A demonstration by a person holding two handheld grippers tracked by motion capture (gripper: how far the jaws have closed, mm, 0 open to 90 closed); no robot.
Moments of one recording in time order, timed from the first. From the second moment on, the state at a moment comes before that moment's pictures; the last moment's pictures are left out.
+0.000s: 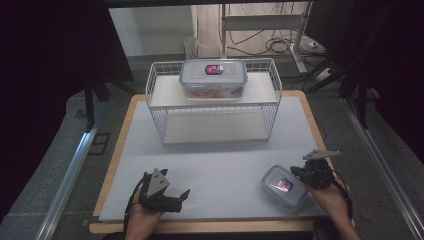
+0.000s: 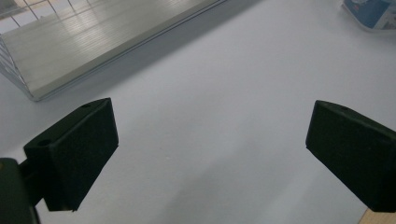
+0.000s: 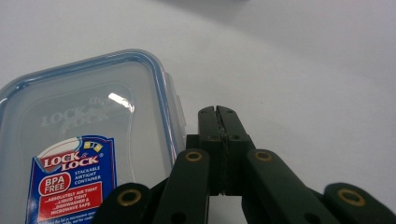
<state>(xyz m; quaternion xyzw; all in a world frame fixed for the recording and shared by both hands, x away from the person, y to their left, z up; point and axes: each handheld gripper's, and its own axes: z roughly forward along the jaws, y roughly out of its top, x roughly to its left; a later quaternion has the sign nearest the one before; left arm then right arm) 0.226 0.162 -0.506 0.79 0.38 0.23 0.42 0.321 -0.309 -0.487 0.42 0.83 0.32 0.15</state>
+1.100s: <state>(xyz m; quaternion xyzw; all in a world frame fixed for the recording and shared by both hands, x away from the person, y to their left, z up) 0.228 0.160 -0.507 0.79 0.37 0.23 0.42 0.287 -0.320 -0.495 0.46 0.83 0.32 0.09</state>
